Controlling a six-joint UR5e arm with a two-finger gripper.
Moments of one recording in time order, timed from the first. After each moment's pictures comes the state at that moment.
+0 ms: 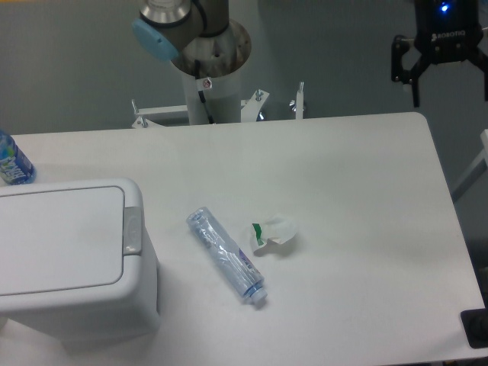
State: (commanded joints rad) arm 2.87 -1.64 -1.46 -1.06 1.38 1.15
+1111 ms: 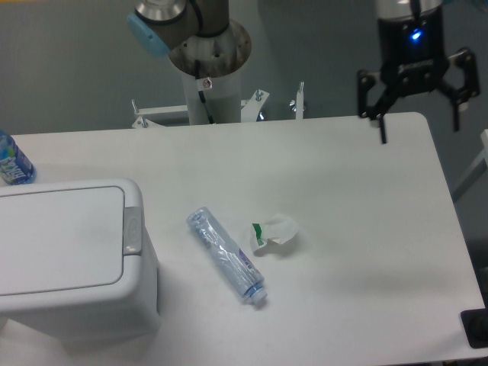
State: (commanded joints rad) arm 2.60 -1.69 -1.46 -0.96 1.39 0.53
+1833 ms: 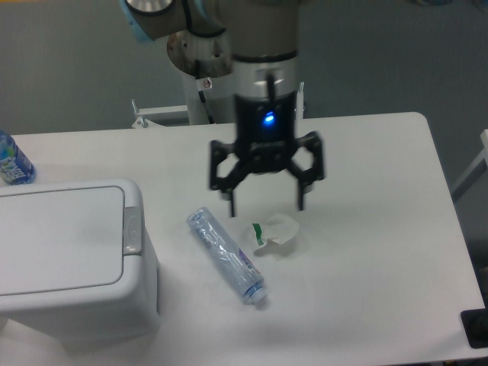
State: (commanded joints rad) arm 2.30 -1.78 -1.45 -0.95 1.38 0.19
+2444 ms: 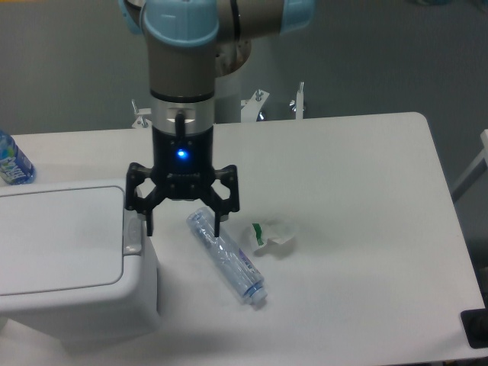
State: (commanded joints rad) arm 2.22 -1.79 -1.46 -0.96 1.38 0.17
